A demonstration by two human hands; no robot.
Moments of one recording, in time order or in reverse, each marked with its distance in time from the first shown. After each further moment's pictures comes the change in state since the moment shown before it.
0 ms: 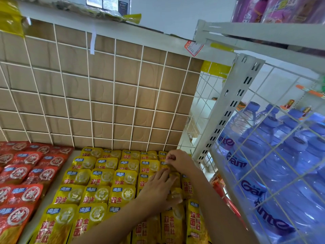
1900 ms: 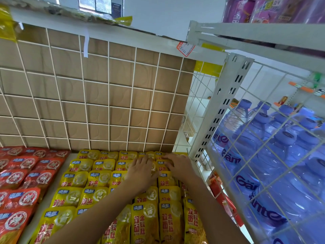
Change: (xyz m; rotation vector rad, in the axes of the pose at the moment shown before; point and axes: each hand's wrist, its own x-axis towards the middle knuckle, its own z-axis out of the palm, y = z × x) left_hand 0.019 -0.037 -0.027 0.092 -0.035 -0.326; right_hand -0.021 0.009 0.012 -0.201 0.083 -0.061
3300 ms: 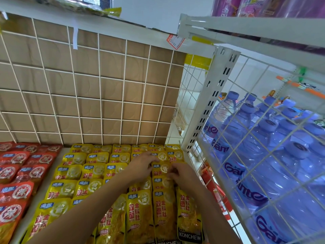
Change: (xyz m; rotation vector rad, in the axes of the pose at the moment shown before) left_hand -0.002 0.007 -0.004 -0.297 -0.011 0.223; right_hand -0.076 -0.012 -0.020 0.240 -0.077 0.188
